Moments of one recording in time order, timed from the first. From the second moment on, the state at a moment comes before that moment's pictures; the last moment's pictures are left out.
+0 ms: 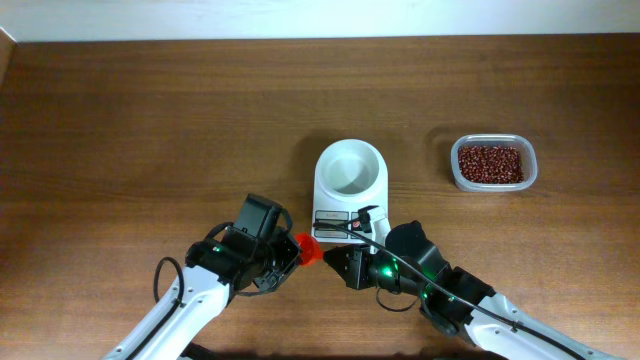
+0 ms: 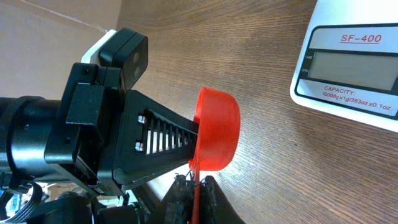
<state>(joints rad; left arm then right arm) -0.45 1.20 0.63 -0.60 0.29 -1.25 0.77 1.17 0.44 0.19 -0.38 0.89</state>
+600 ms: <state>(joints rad) -0.39 1.20 0.63 -0.60 0.21 -1.18 0.77 0.45 0.46 -0.48 -0.07 0.74</state>
